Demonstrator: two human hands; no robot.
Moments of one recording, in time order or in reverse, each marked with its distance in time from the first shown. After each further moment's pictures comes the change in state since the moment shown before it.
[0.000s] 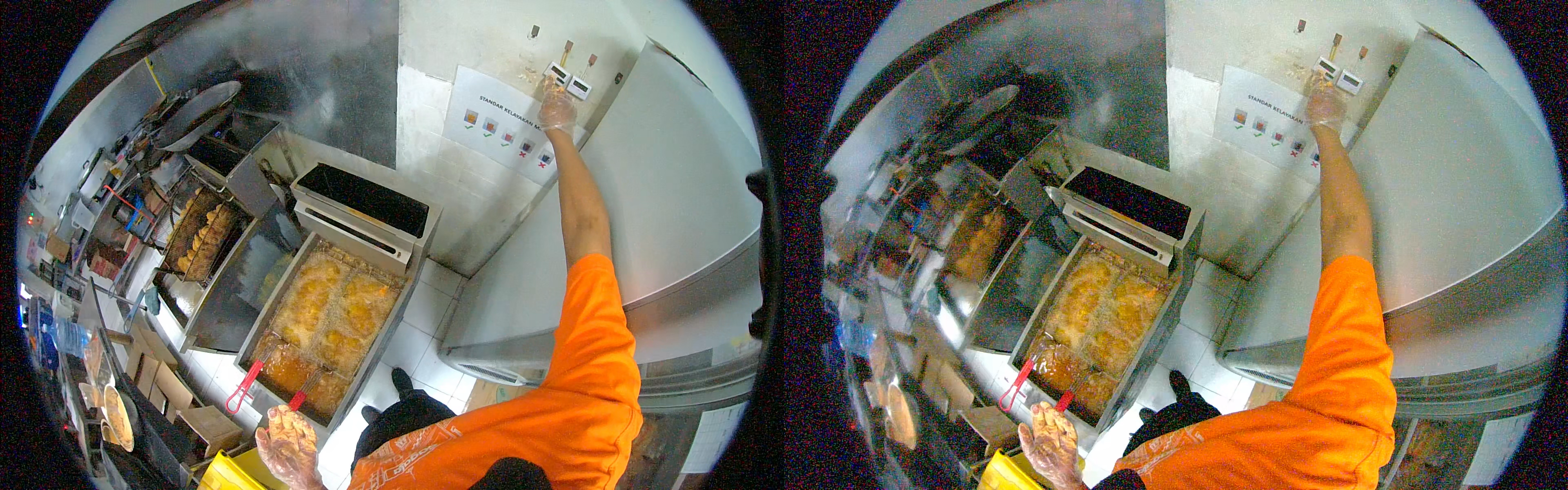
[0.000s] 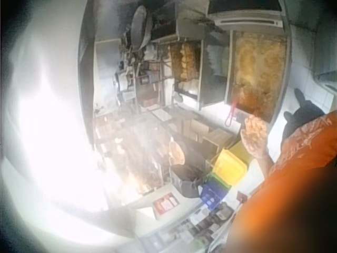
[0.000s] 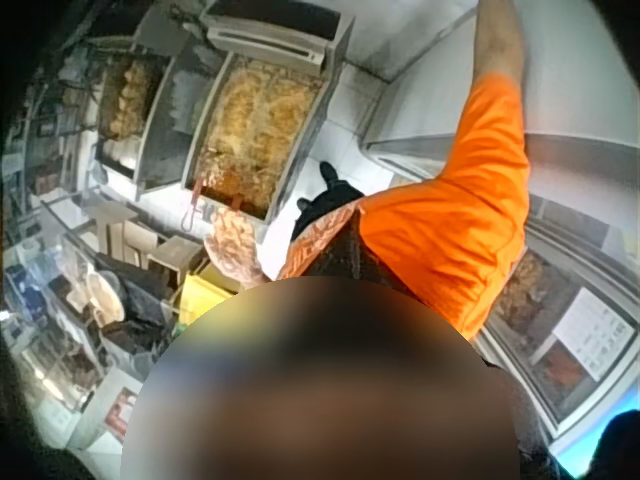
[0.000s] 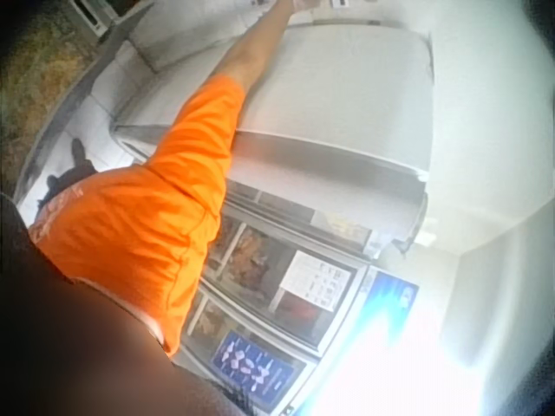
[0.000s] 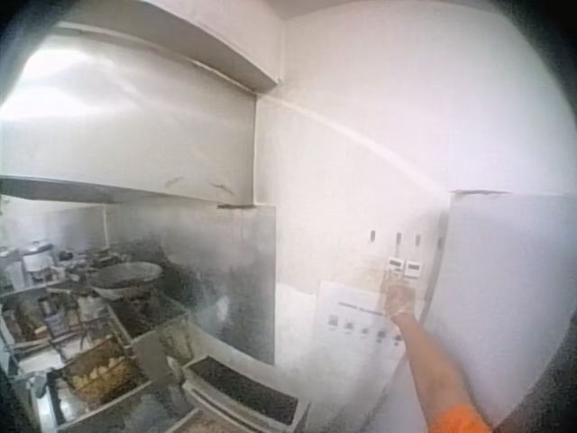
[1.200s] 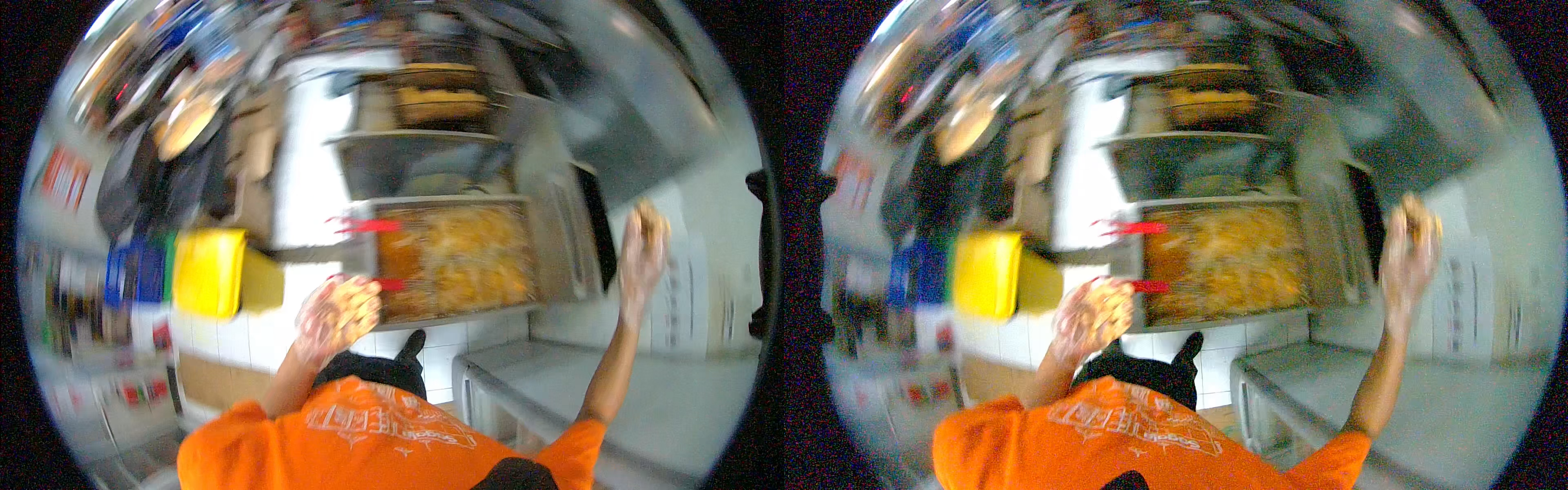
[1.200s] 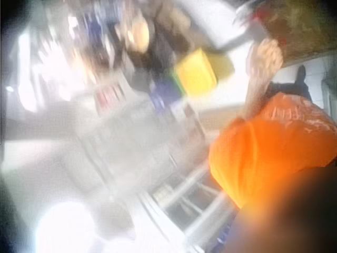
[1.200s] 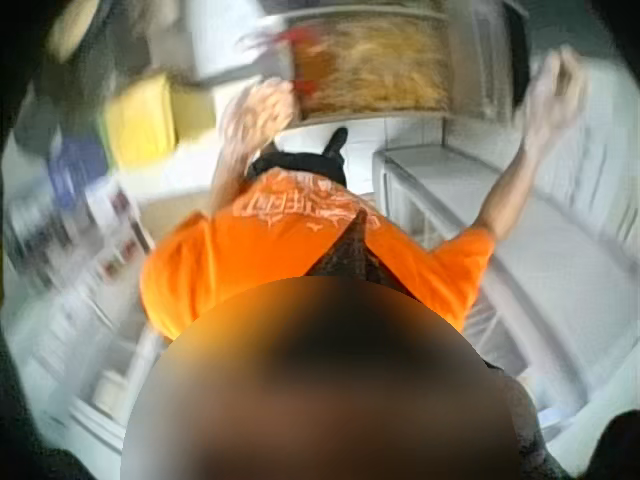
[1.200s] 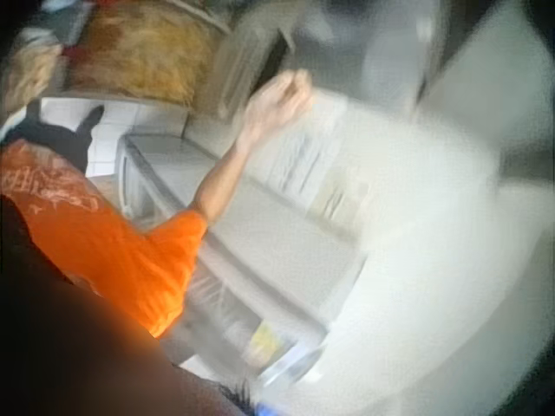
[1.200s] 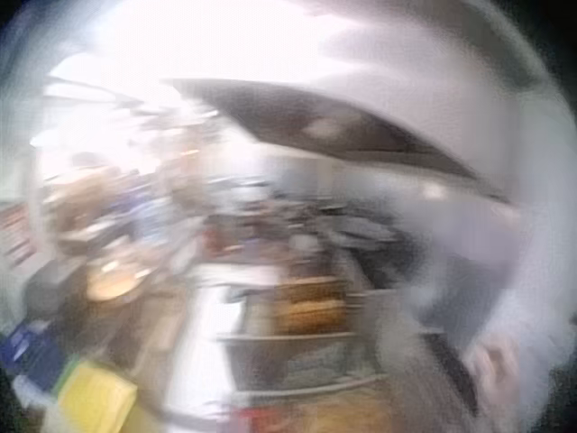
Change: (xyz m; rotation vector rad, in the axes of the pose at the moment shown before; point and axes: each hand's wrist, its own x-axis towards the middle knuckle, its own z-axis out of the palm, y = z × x) left_hand -0.101 0.154 -0.150 -0.236 -0.156 -0.007; right_hand -0.206 -0.334 -0.520 1.479 -0.205 -0.347
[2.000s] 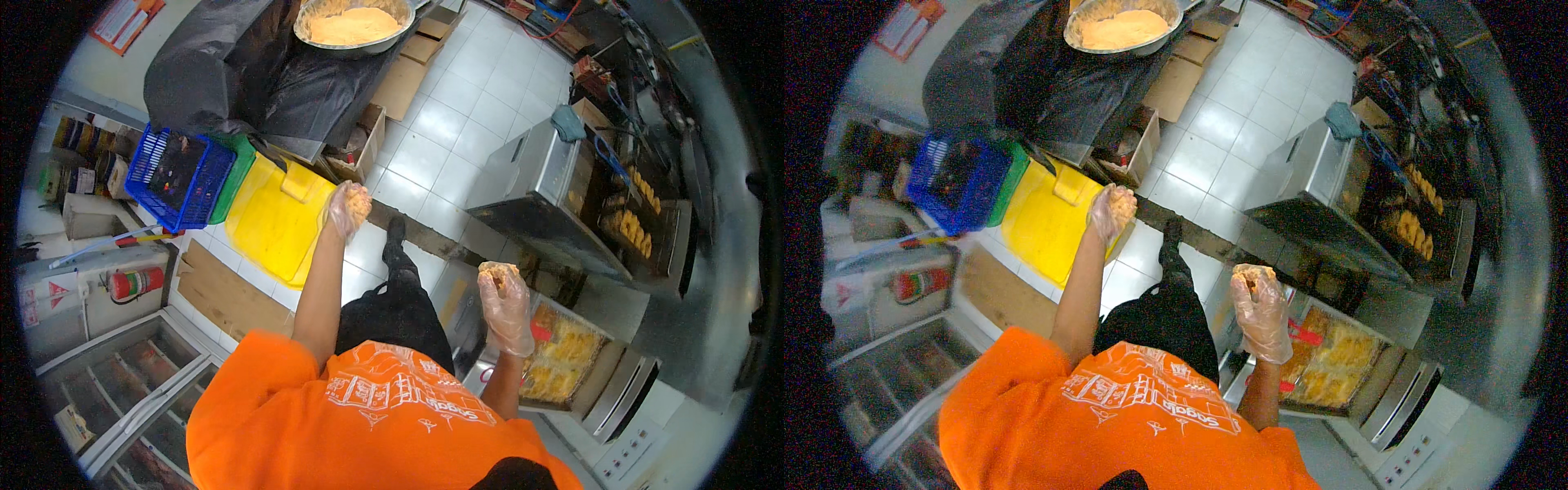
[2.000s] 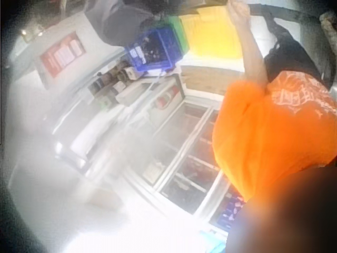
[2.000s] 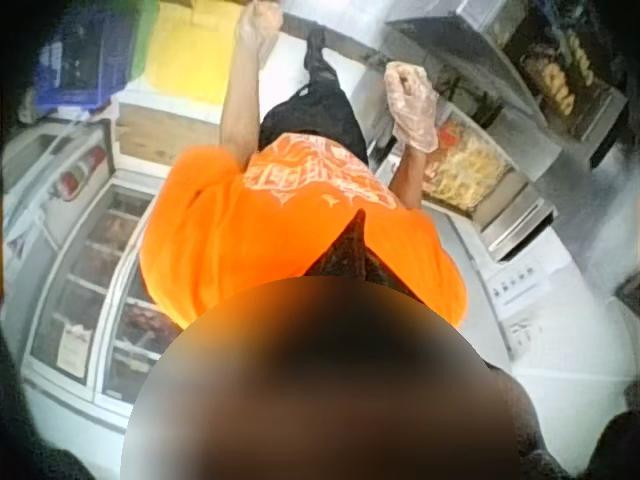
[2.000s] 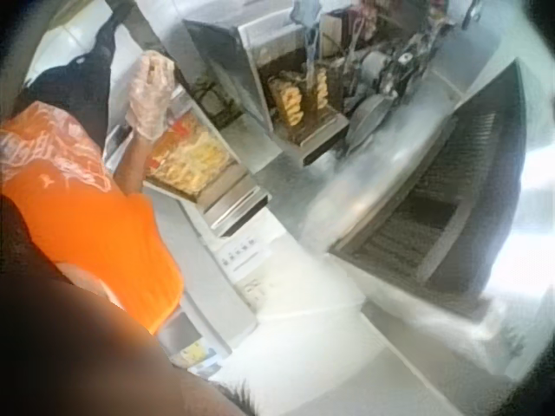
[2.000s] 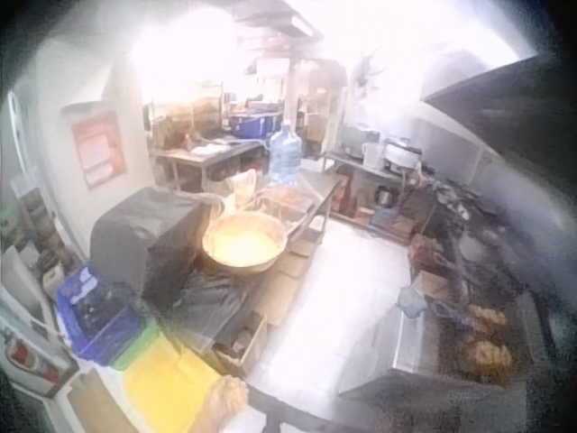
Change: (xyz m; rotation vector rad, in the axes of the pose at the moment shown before) left_hand -0.093 0.774 -0.399 -0.080 0.517 0.658; right_hand -0.180 -0.636 0.644 0.447 -1.069 -0.007
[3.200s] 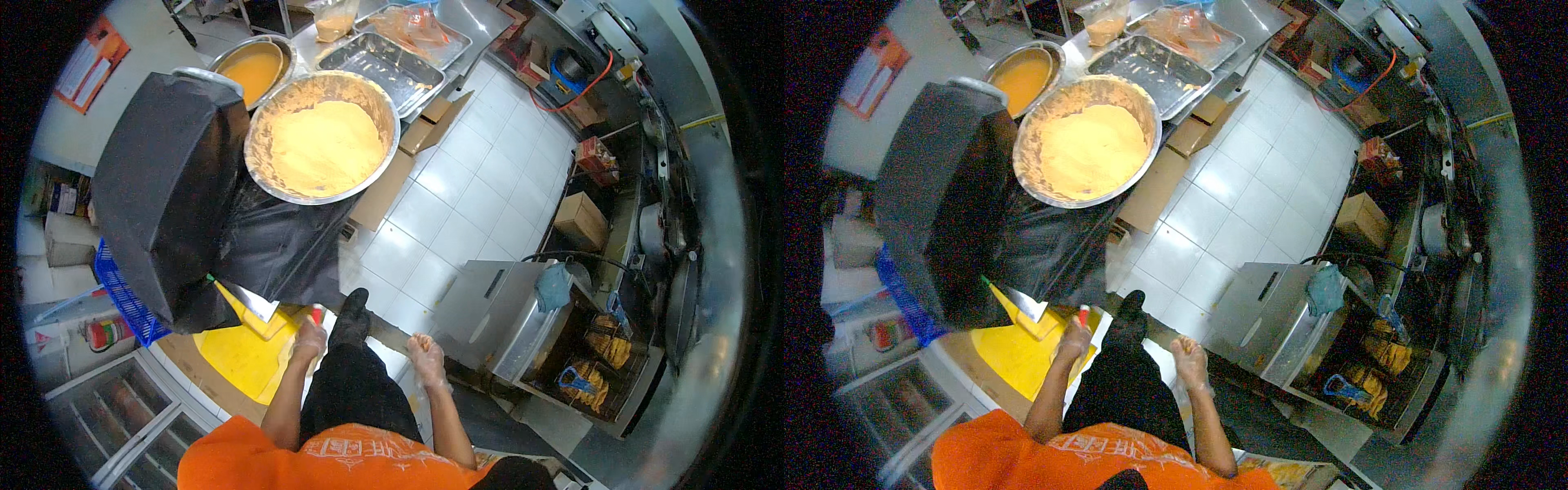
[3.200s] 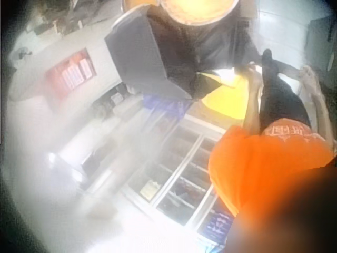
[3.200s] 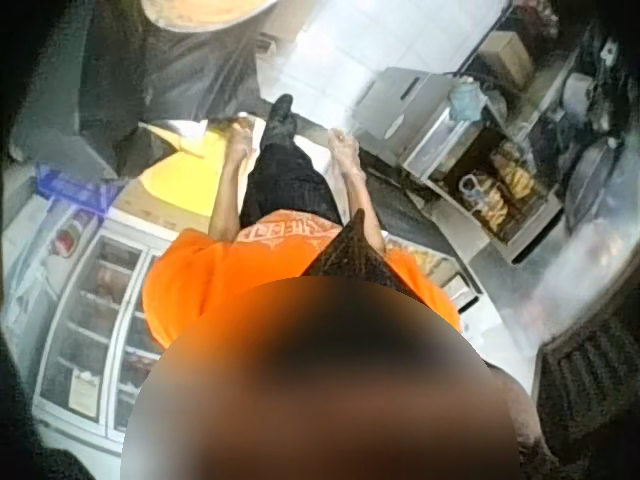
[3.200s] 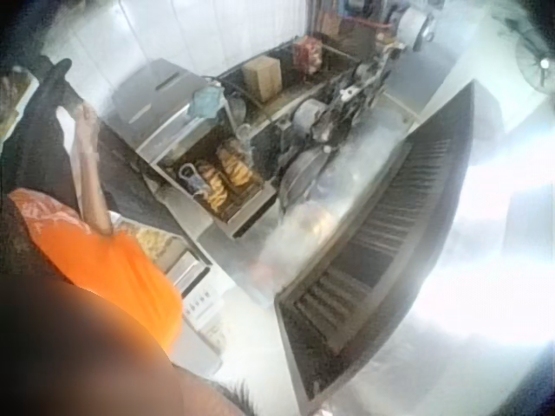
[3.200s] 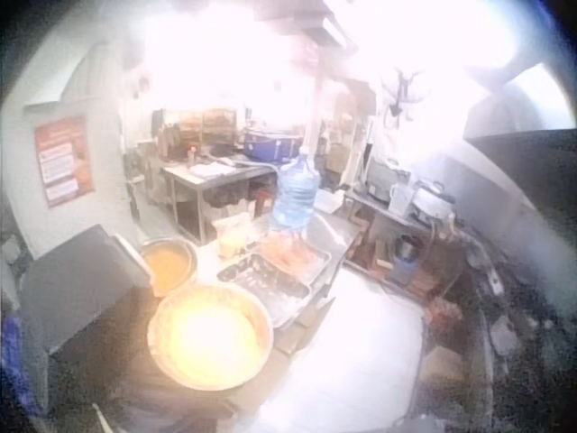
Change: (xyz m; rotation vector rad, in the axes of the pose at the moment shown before) left_hand 0.240 0.090 0.105 1.787 0.724 0.049; right_hand 0.484 0.134 0.154 0.250 -0.257 0.613
